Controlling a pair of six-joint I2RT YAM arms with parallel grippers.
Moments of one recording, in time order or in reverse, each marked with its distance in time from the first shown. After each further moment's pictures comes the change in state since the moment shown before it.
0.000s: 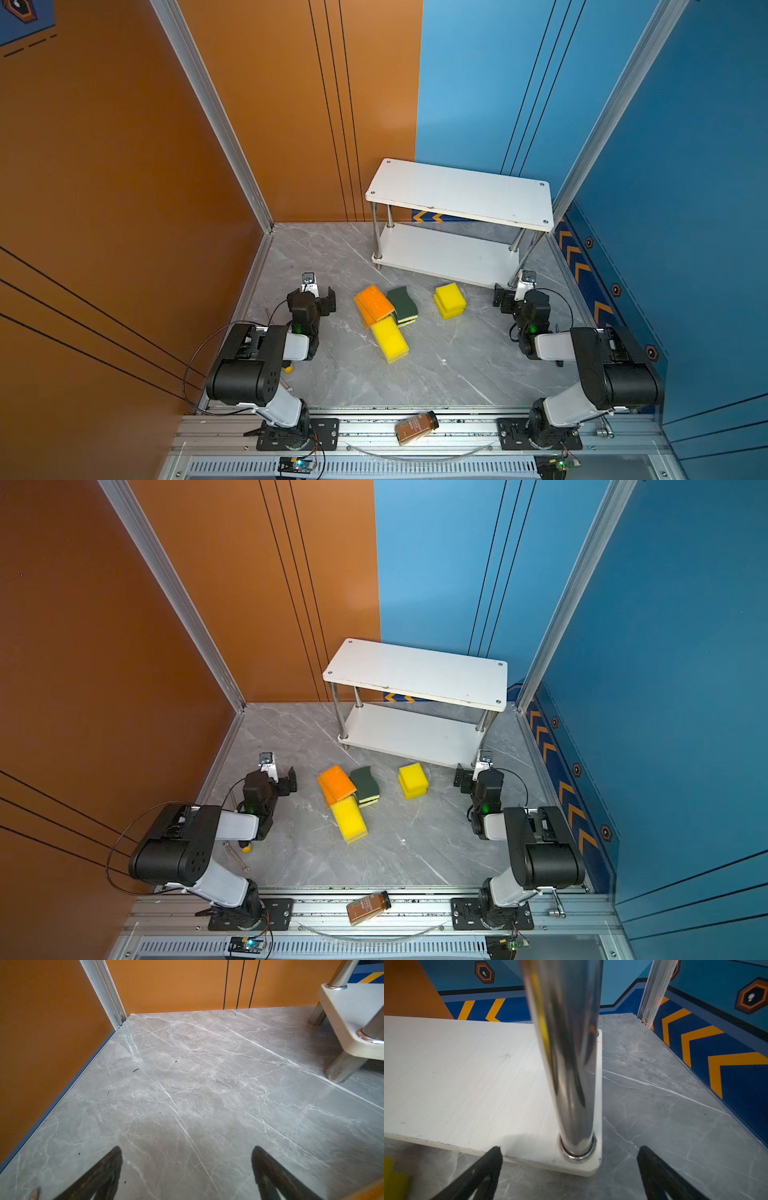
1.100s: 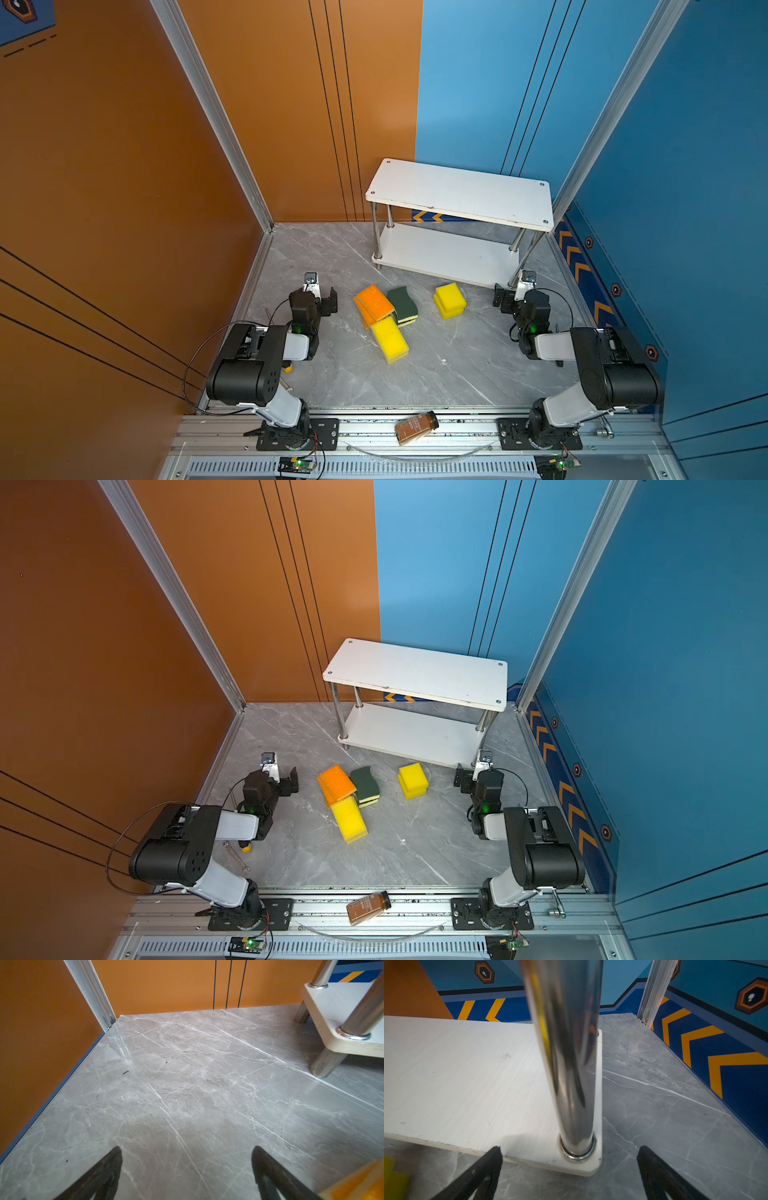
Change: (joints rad) left arm 0.002 0.000 0.000 0.000 0.060 0.016; right arm 0.000 0.000 0.000 0.000 0.000 0.000
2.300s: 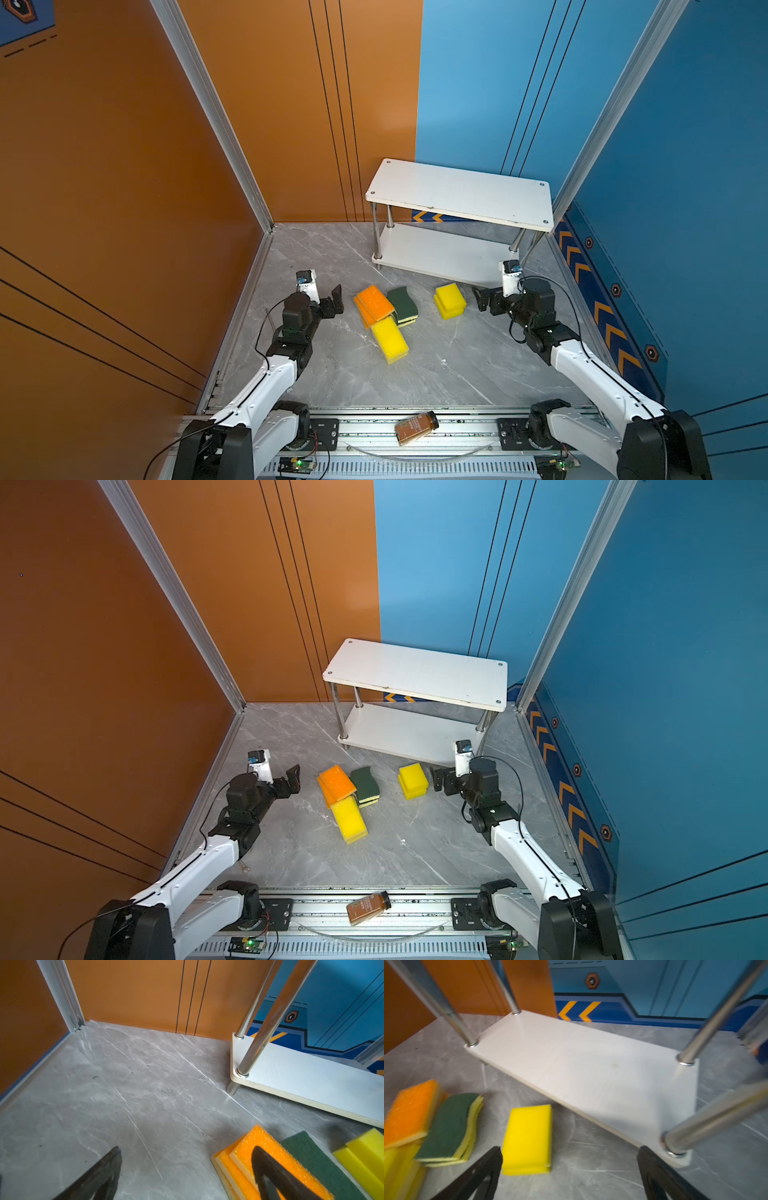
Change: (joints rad) left arm -0.088 -0.570 0.021 -0.584 0.126 -0.262; right arm 0.237 -0.489 0.198 -0.800 -0.237 -0.001
